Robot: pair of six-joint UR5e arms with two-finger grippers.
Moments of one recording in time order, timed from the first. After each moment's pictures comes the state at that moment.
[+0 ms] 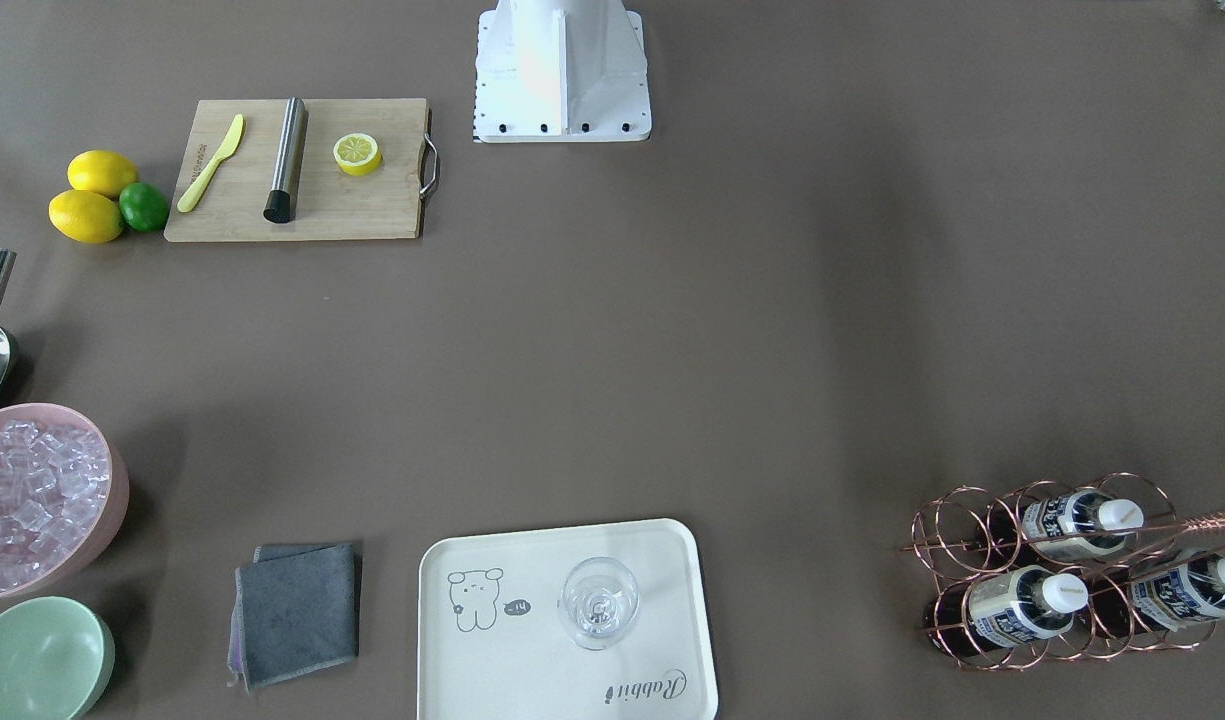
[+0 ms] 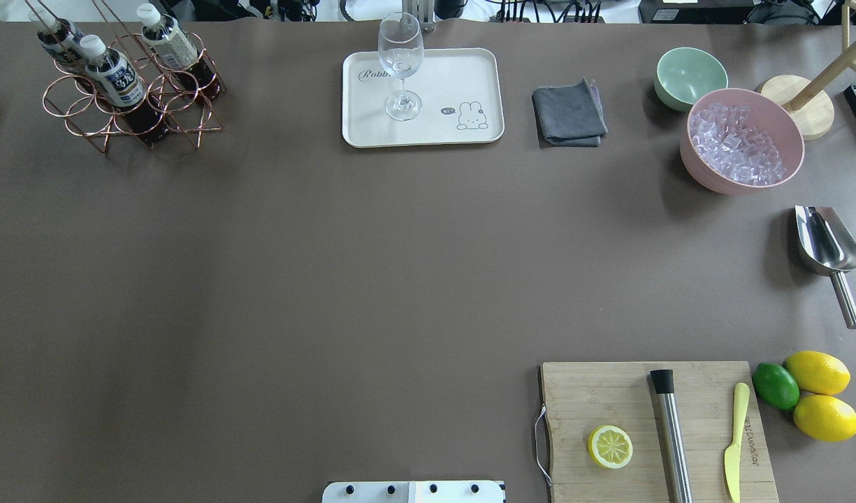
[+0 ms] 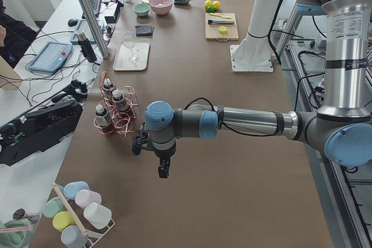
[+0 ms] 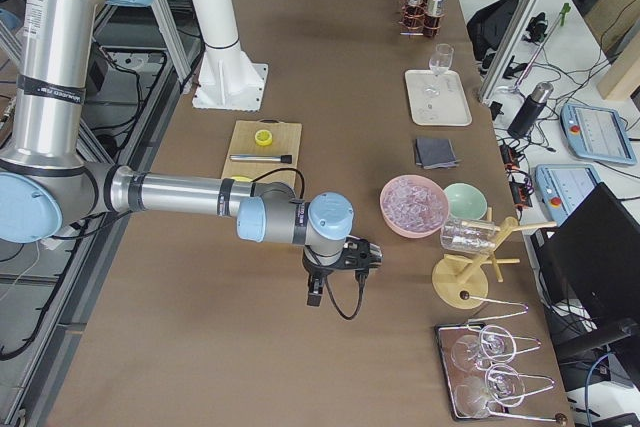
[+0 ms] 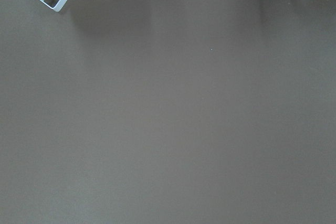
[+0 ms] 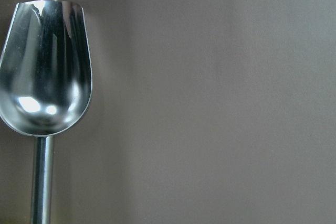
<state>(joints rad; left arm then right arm) -1.58 -1.51 -1.71 -1.50 -2.31 0.05 1.50 -1.78 1.72 -1.57 2.32 0.06</state>
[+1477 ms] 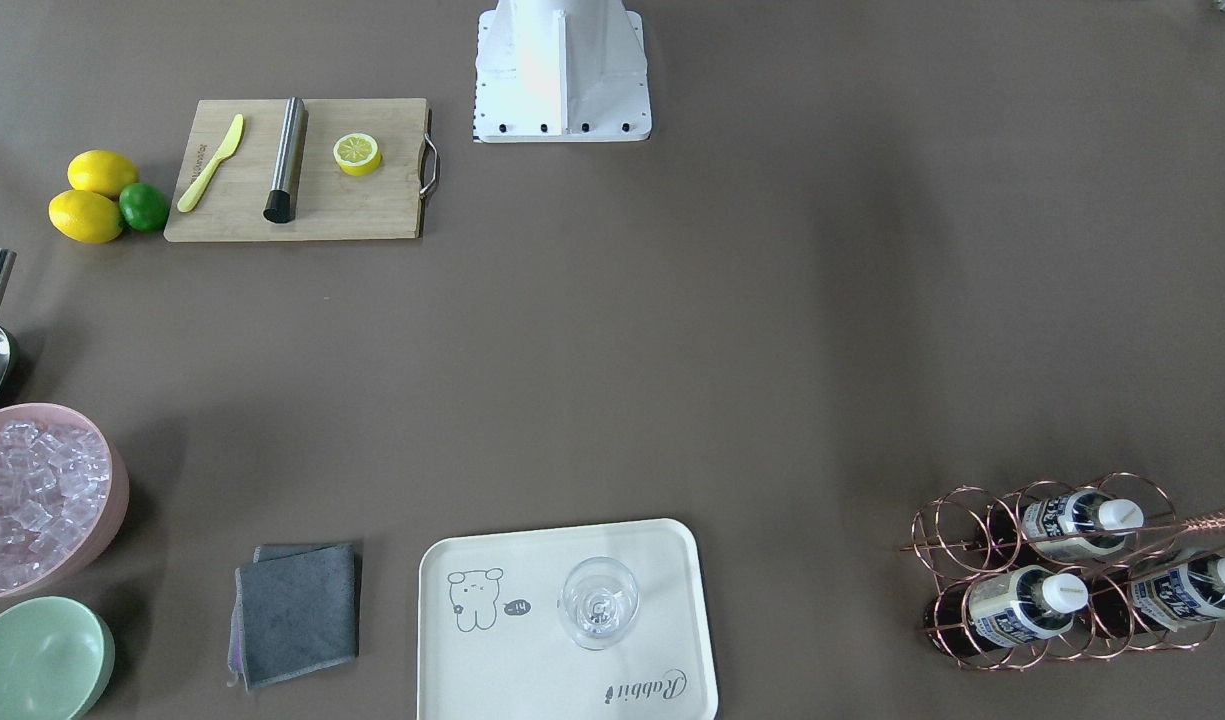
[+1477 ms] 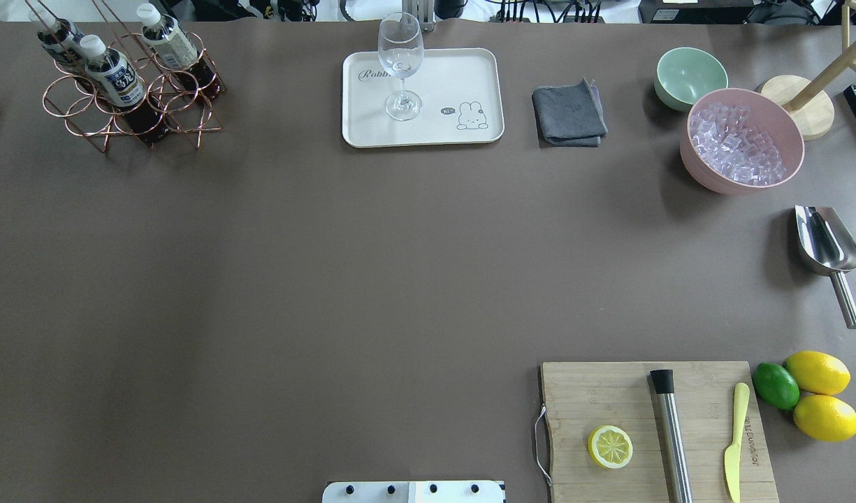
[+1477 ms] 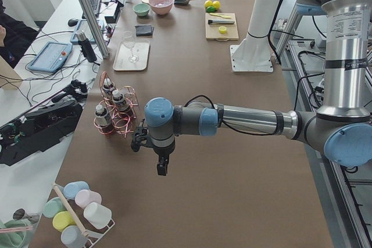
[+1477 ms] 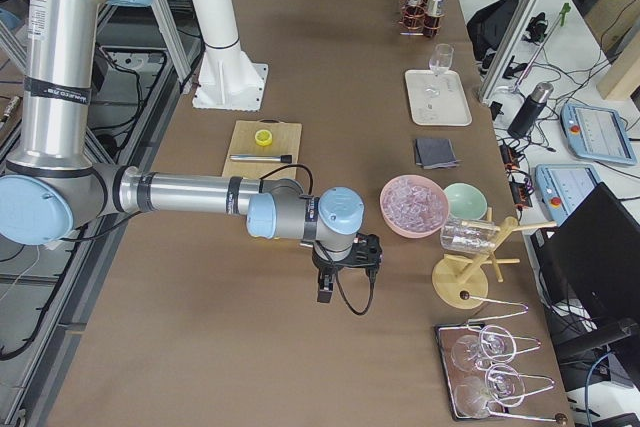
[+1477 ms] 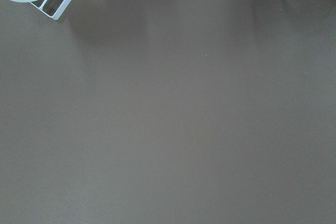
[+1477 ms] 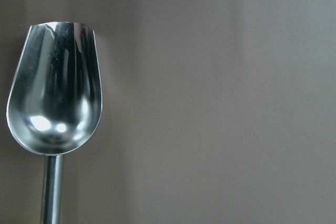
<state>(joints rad) -1.58 -1.51 -1.73 -1.50 -2.31 0.05 1.50 -1.74 1.71 -1.58 2.32 0.06</state>
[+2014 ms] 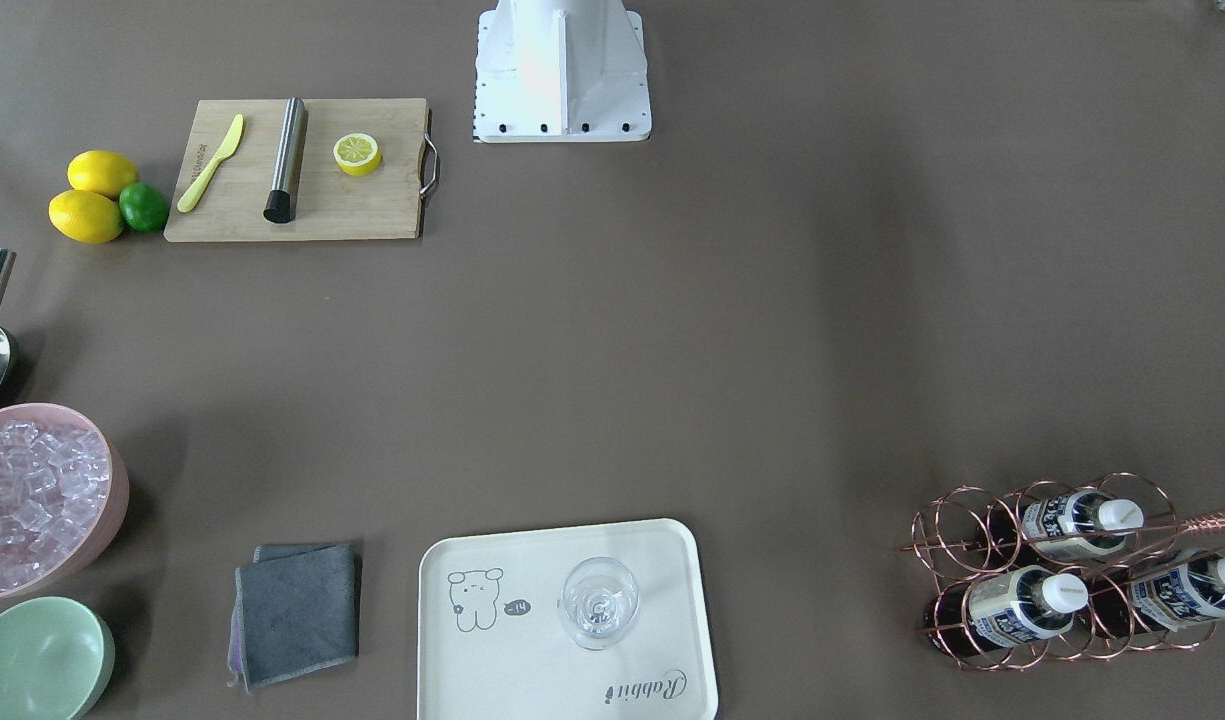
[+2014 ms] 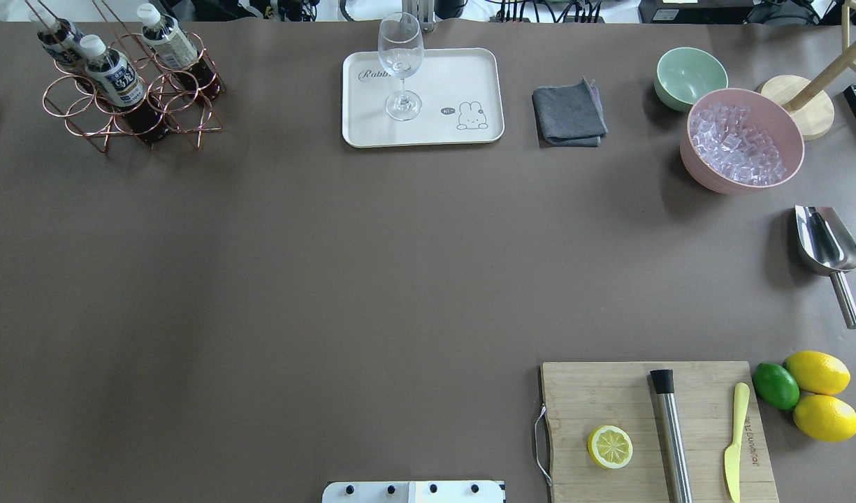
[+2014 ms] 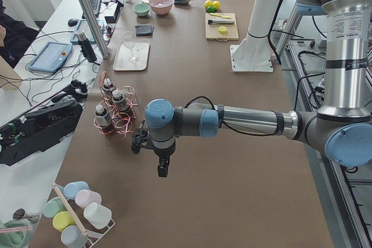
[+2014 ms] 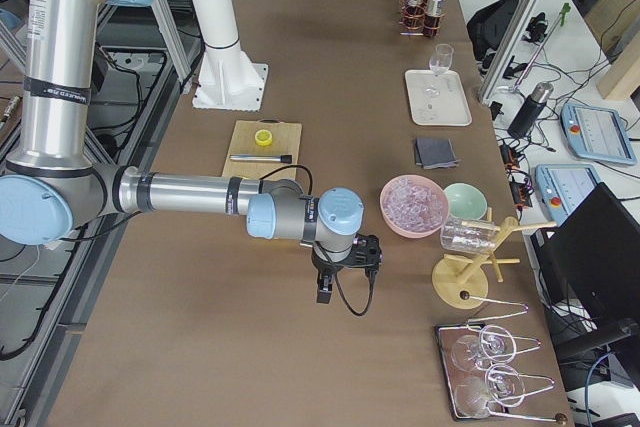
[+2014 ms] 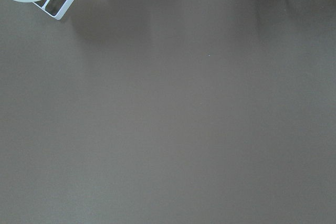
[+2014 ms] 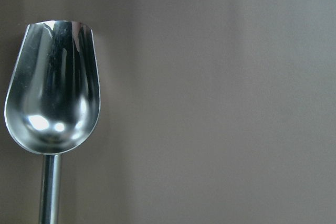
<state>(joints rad) -1.58 -1.51 -1.73 -1.50 -2.30 0.05 1.50 -1.74 1.71 -1.58 2.32 0.06</state>
